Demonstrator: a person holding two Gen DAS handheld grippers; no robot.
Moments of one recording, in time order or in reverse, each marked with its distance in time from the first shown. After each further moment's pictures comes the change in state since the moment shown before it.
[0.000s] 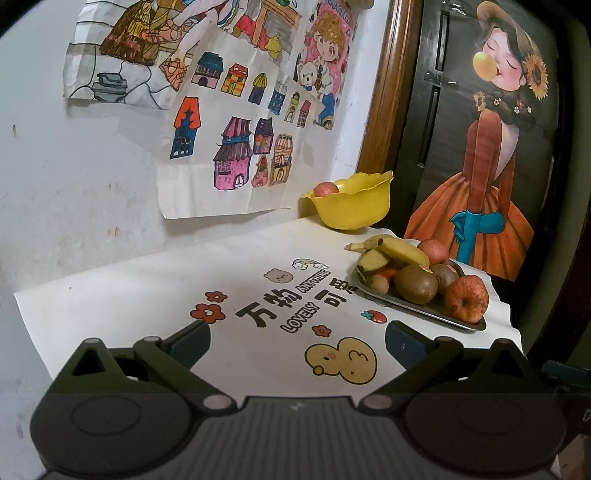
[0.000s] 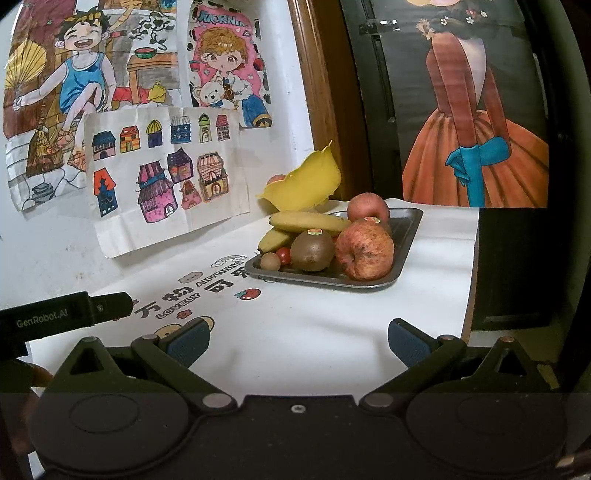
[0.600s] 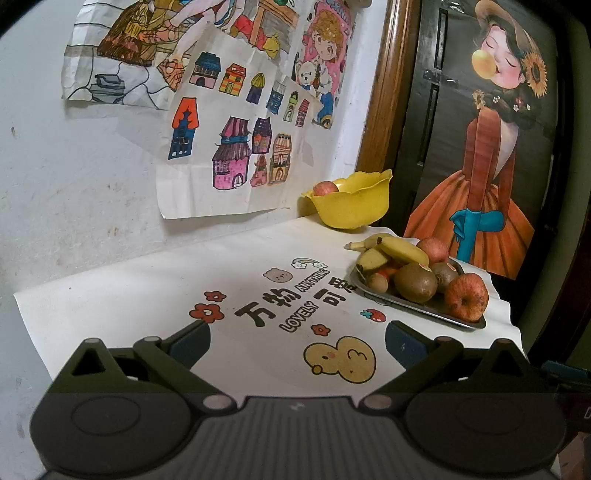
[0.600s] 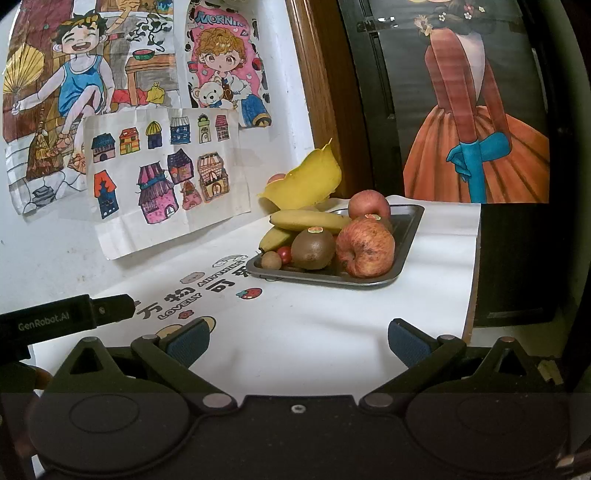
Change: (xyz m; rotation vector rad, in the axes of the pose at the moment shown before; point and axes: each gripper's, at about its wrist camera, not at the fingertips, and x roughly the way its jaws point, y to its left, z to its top) left arm 0.000 -0.001 0.000 0.003 0.003 0.002; right arm 0.000 0.000 -0.001 0.007 0.001 0.000
